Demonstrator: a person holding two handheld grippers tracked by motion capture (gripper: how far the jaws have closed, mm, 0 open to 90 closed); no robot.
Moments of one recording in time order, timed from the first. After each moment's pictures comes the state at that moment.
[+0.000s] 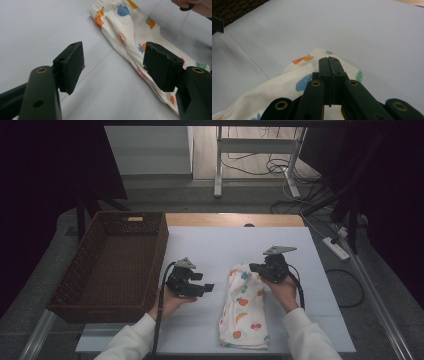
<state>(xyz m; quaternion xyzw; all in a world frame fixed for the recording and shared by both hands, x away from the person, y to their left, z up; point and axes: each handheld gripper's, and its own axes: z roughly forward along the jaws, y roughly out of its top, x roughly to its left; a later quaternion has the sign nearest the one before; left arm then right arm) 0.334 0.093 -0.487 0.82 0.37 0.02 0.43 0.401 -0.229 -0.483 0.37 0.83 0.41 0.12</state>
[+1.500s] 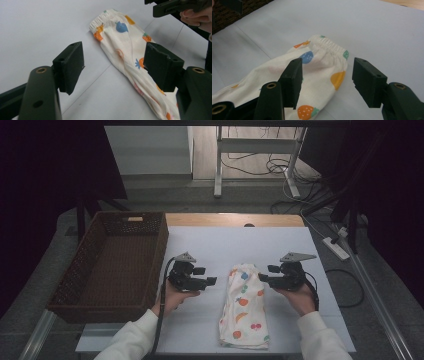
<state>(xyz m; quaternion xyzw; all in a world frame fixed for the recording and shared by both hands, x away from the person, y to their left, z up) 0.346 0.089 -0.480 0.80 0.38 0.01 0.46 0.373 -0.268 -0.473 0.36 0.82 0.43 0.13</state>
